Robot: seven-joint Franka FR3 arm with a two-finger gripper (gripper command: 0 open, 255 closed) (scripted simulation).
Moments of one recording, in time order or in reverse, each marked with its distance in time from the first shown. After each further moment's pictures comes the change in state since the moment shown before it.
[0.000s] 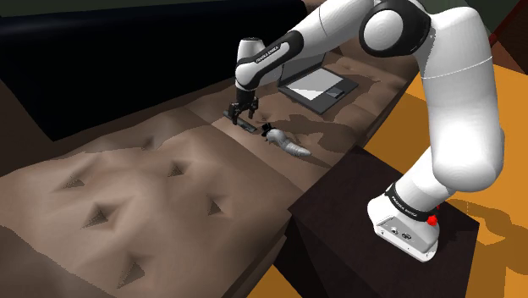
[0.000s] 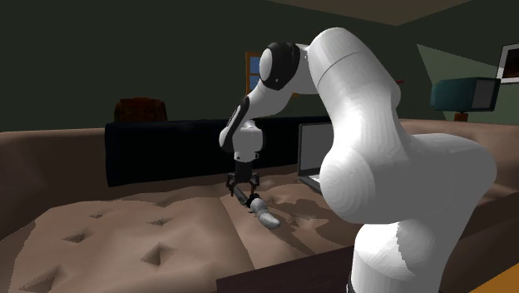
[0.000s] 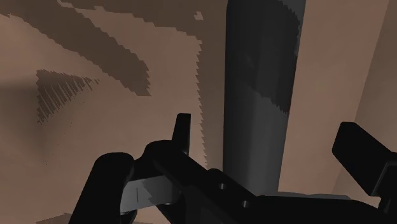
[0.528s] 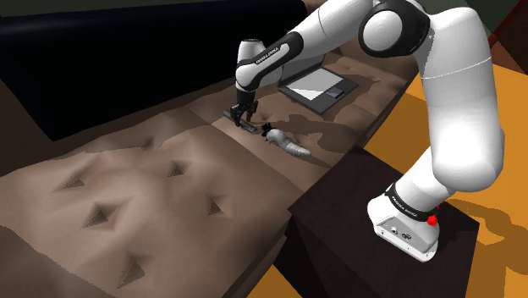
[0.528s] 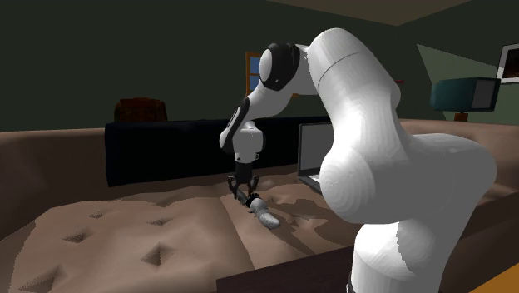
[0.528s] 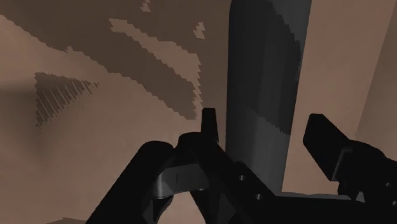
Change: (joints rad) arm -0.001 0.004 0.000 -0.005 0.000 0.010 -0.002
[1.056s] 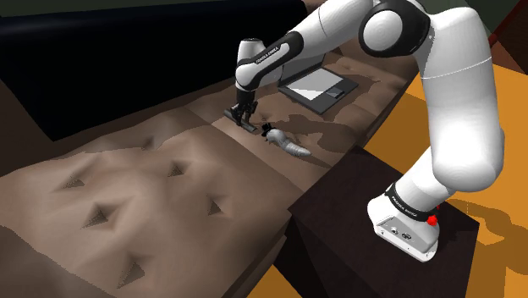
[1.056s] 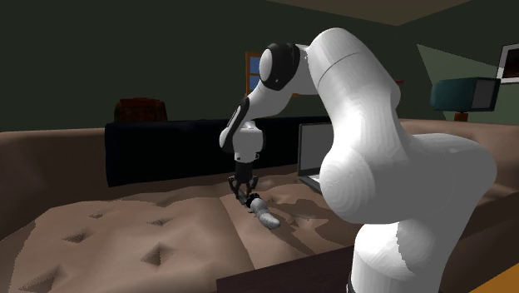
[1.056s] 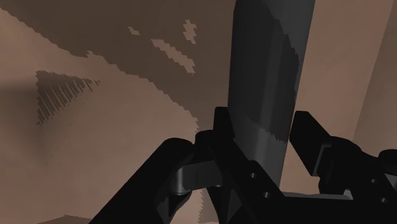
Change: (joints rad) arm 0.001 -0.002 -0.001 0.002 -0.001 -0.003 0.002
